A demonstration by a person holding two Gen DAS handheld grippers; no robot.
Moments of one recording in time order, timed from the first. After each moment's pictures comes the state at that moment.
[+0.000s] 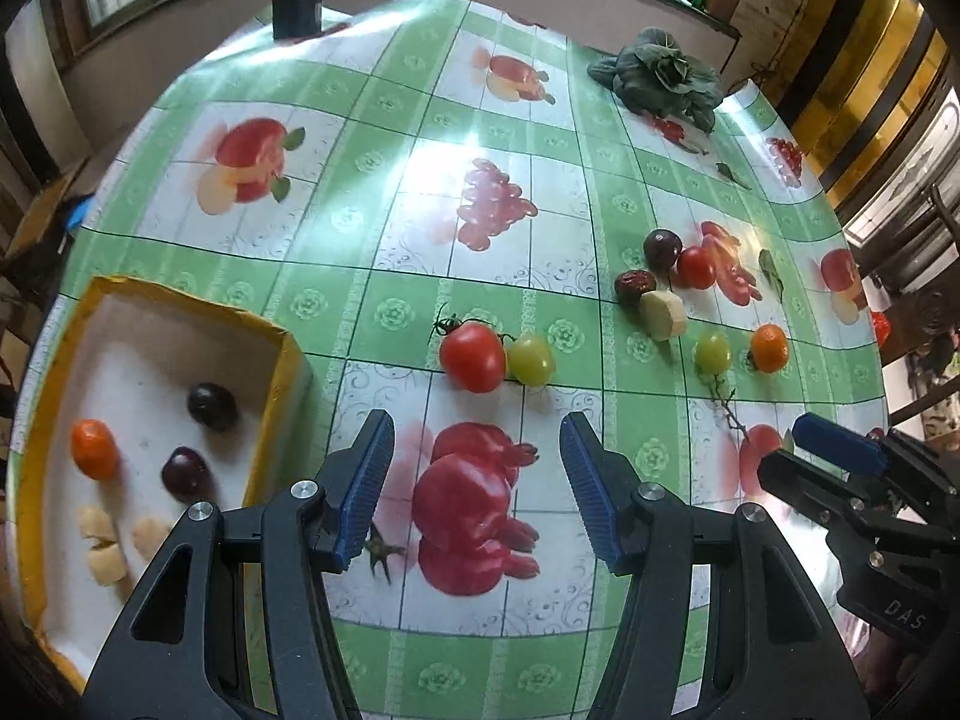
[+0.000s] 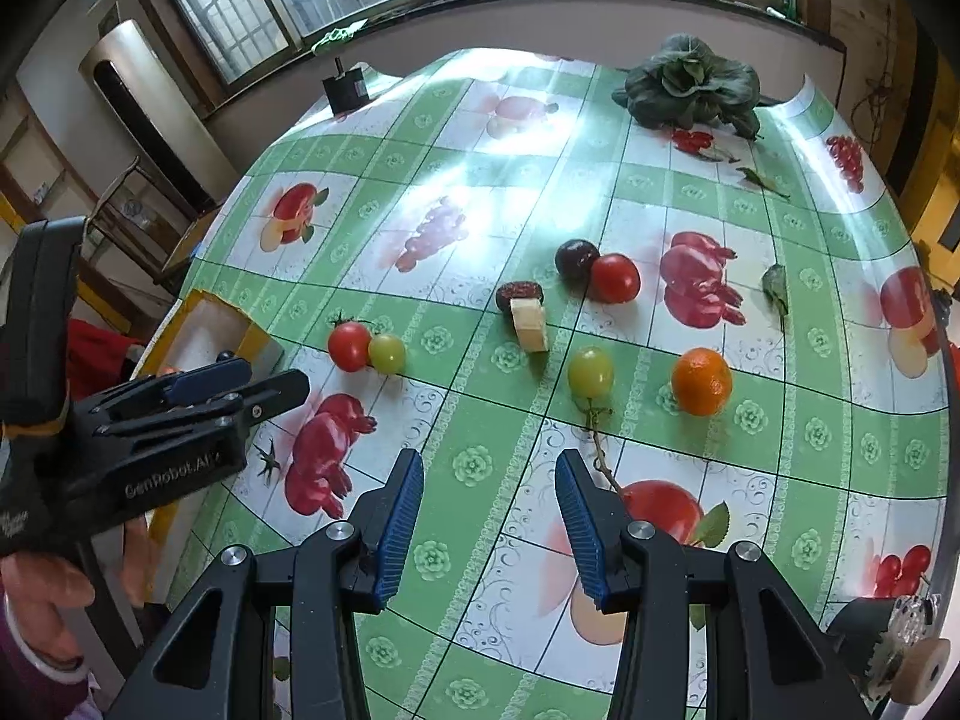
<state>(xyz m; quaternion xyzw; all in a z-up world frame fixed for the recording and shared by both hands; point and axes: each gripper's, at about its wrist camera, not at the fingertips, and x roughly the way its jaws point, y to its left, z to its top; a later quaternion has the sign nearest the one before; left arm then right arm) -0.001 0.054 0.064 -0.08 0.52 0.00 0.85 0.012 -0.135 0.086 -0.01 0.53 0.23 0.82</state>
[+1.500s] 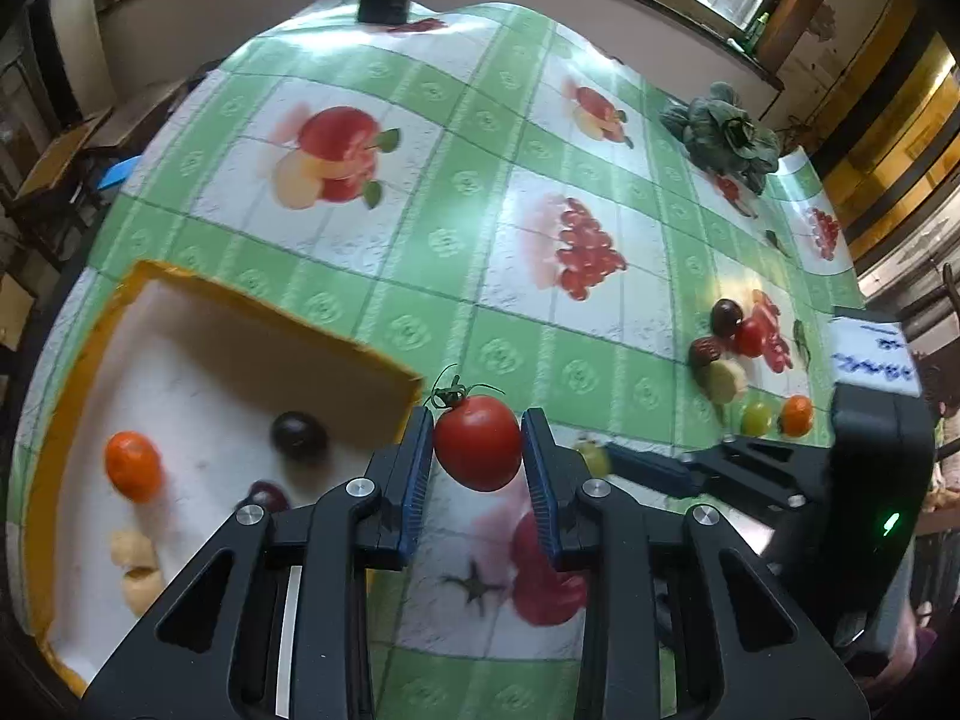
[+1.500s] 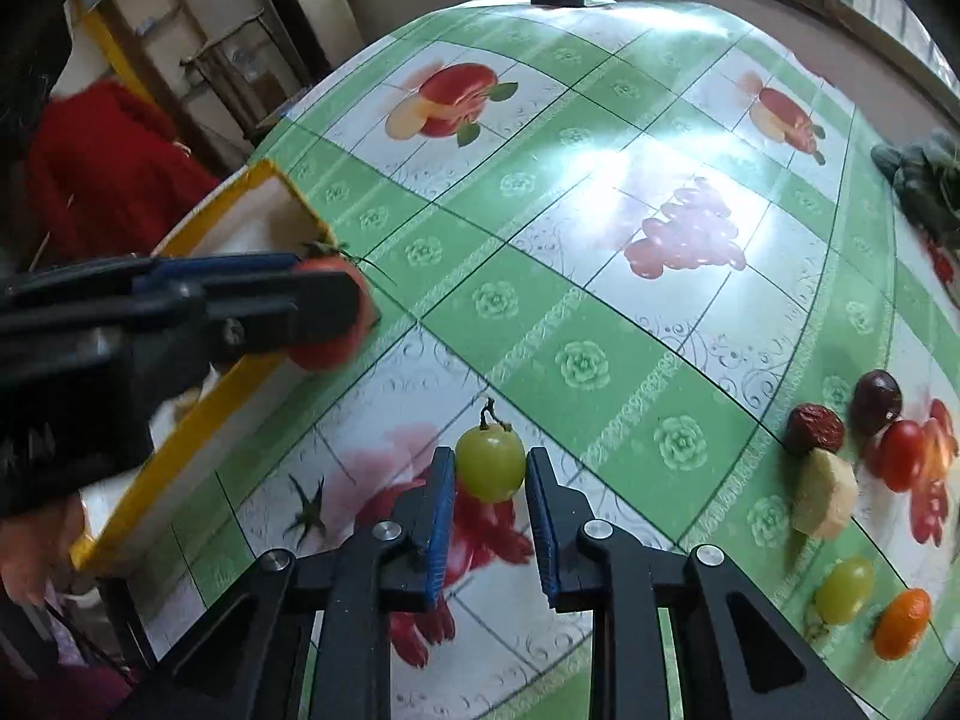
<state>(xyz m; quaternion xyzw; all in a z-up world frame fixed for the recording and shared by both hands) 0.004 0.125 0.070 -0.13 0.52 0.04 0.84 0.048 0.007 0.022 -0.14 0.54 0.38 0.74</state>
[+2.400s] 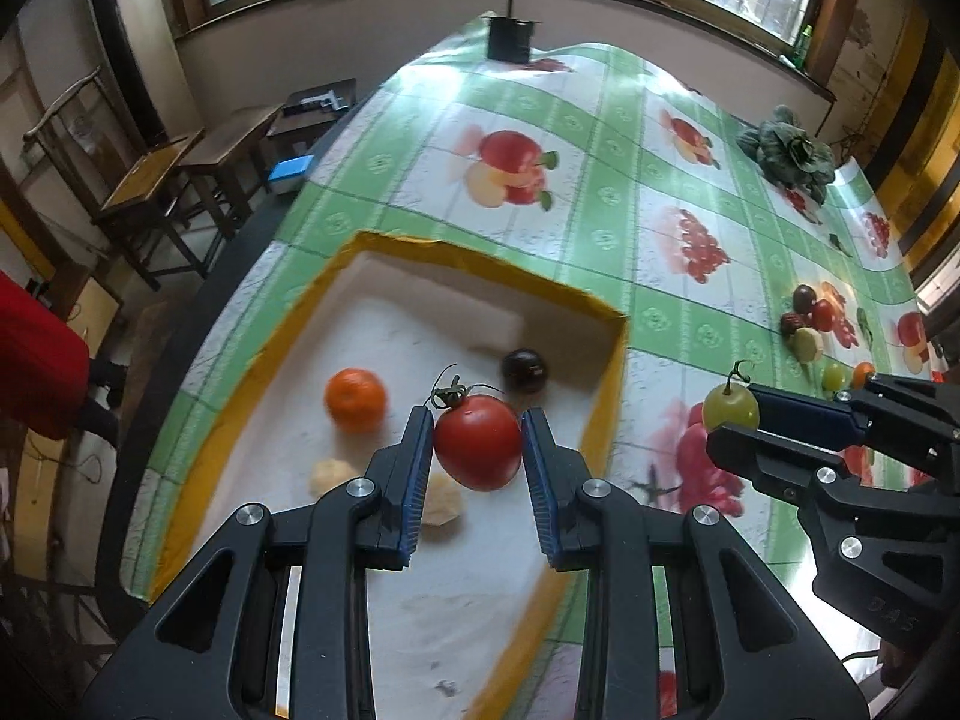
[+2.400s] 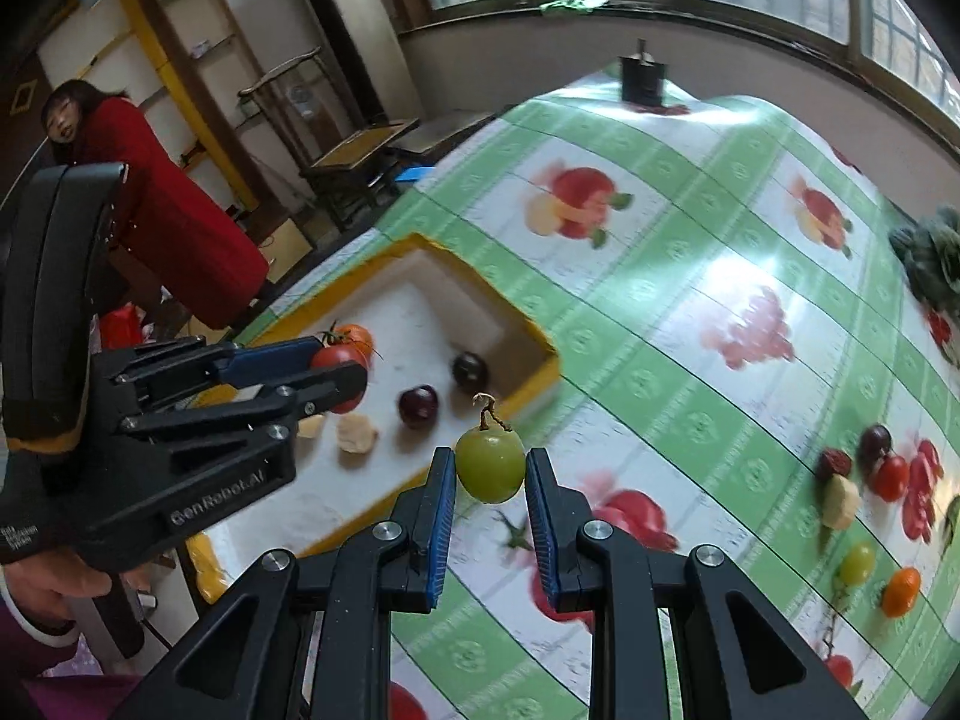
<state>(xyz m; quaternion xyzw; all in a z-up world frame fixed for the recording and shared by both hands) -0.077 0.183 0.094 -0.08 0.49 0.13 0.86 -0.015 0.051 0.102 -0.12 0.49 0.42 0.76</state>
